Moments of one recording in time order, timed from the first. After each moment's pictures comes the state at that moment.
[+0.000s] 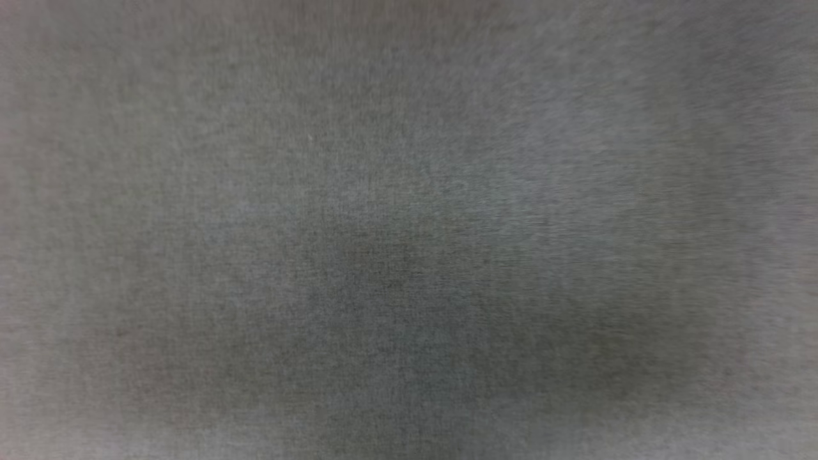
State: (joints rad) left arm -2.17 0.37 -0.70 0.96 -0.58 -0.05 -0.26; right arm -1.93 -0.27 0.40 1.03 0.18 0.13 -0.26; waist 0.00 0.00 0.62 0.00
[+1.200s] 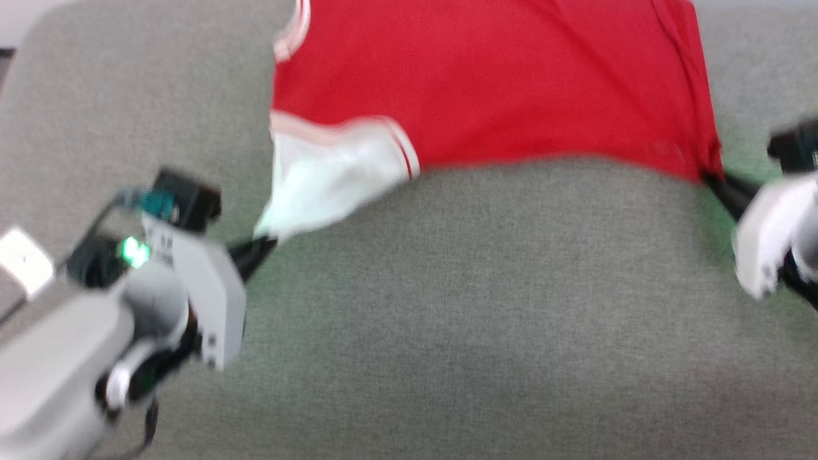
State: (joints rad) left arm -0.79 0.84 -0.90 0.07 -1.04 0.08 0.32; right arm -0.89 -0.66 0.81 0.58 0.80 0.13 0.12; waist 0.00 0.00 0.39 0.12
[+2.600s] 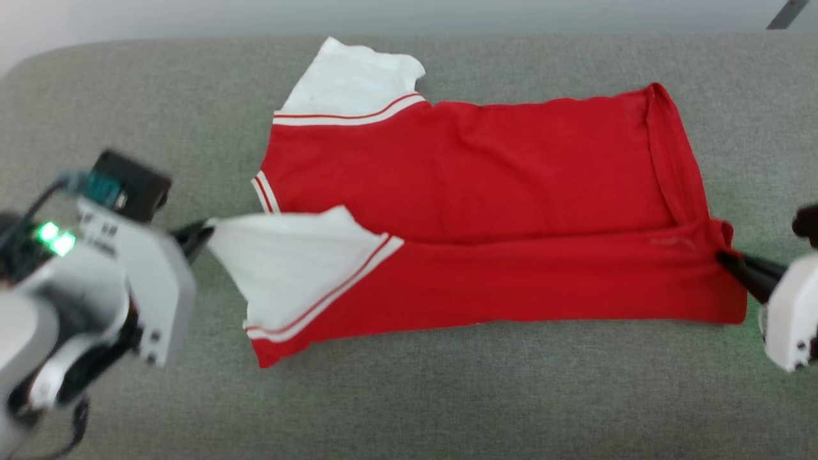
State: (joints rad) left arm -0.75 1.11 -0.84 -0.28 -1.00 0.26 0.52; right arm -0.43 -0.77 0.44 0.13 0.79 0.13 0.42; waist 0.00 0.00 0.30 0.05
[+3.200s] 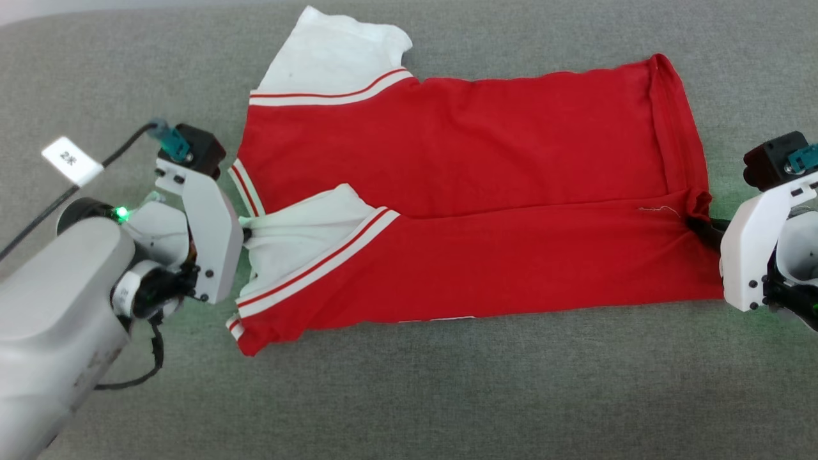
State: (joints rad) left arm -0.95 0.73 -0.94 0.39 -1.04 0.00 0.63; right arm -0.70 -0.61 0.55 0.41 0.75 0.13 0.56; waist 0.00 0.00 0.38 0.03
